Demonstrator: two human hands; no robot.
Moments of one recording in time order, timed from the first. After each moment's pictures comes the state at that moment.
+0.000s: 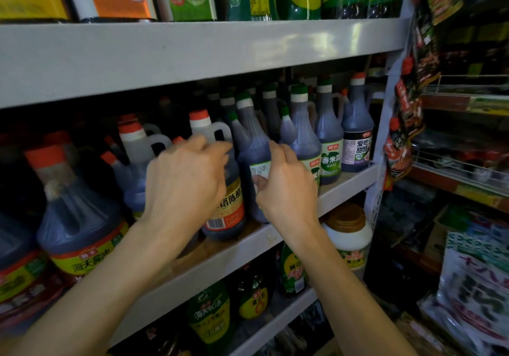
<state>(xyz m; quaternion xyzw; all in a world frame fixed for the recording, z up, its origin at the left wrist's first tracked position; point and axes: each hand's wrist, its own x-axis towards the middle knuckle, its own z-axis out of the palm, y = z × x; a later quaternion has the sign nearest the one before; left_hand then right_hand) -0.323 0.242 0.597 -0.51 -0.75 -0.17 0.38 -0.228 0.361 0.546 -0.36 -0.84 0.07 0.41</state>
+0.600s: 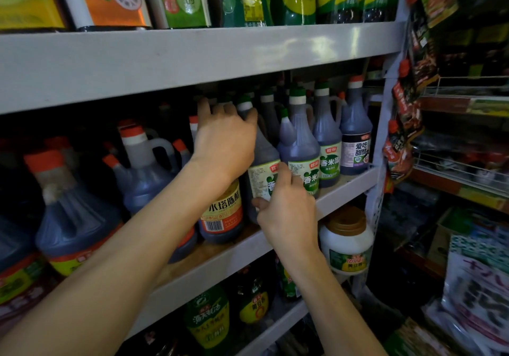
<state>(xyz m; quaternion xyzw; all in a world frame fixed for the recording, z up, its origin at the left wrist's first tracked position) -0.321 0.328 0.629 -0.48 -0.77 0.04 0.43 -0.224 0.358 0.517 -0.41 -0.82 0.15 0.38</state>
